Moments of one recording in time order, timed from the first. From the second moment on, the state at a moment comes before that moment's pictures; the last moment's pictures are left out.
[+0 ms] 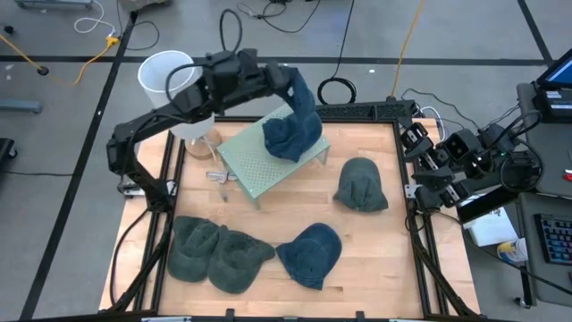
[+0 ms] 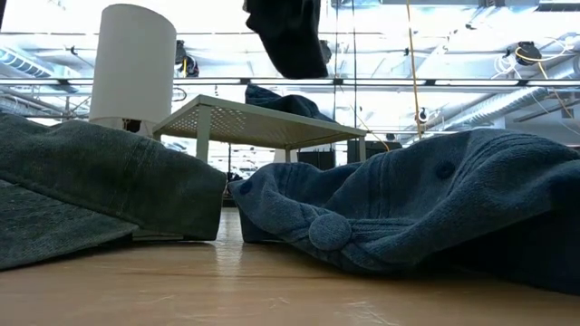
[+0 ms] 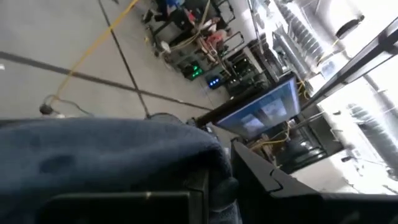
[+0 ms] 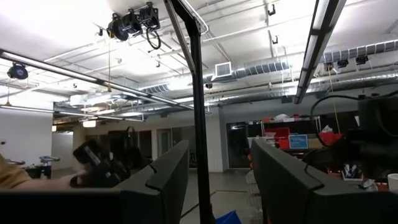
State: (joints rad) left arm 0.39 1.61 1.84 -0.24 -0.13 -0.95; right arm 0.17 0.68 0.98 0.23 -0.19 0.19
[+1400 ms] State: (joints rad) left arm 0.32 1.71 1.84 -1.06 -0.24 -1.08; right arm 0.17 0.69 0.98 0.12 -0.19 0.20
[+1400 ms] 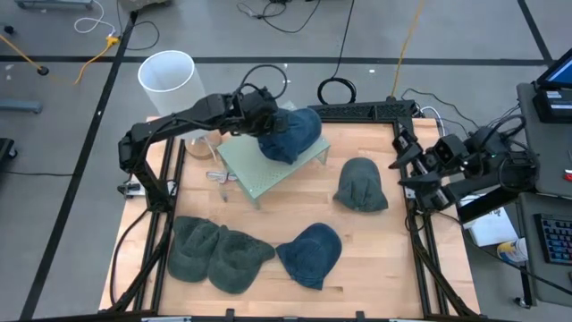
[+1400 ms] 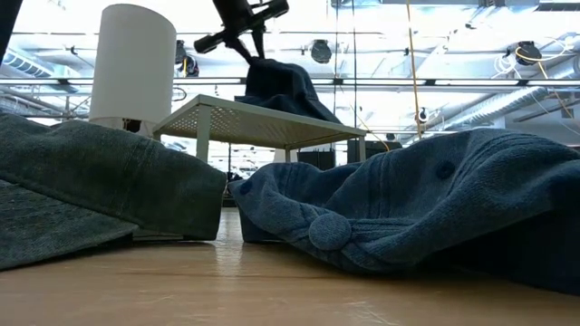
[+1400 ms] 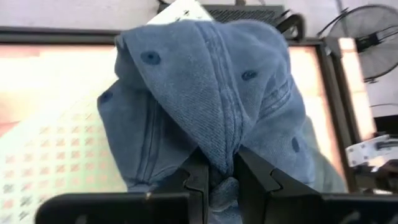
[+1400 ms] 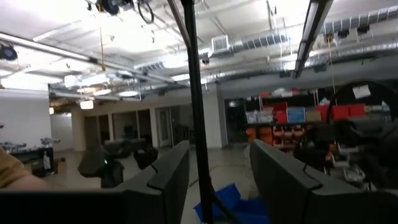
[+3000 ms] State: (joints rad) left arm 0.07 1.63 1.83 -1.31 -0.20 -1.11; right arm 0.17 0.71 0.98 0.05 -0.24 0.20
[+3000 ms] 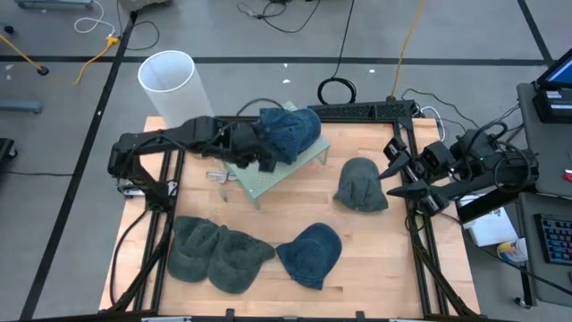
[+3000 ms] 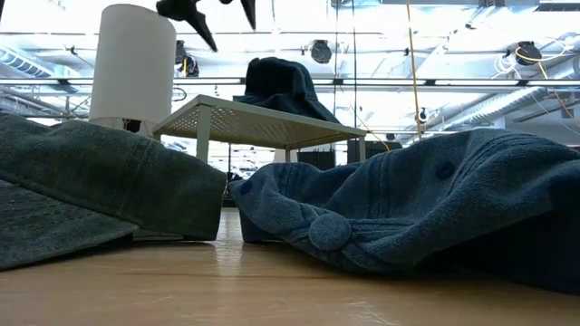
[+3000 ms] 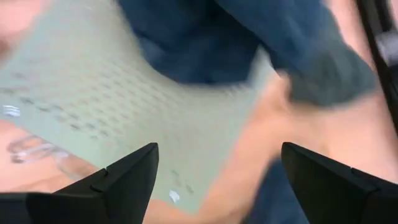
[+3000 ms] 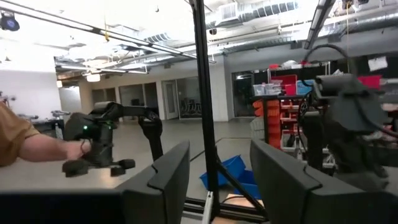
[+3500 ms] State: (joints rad) left arm -0.19 1.63 1.83 -1.17 0.07 -0.92; right arm 0.17 0.74 0.98 -0.09 -0.10 0.52
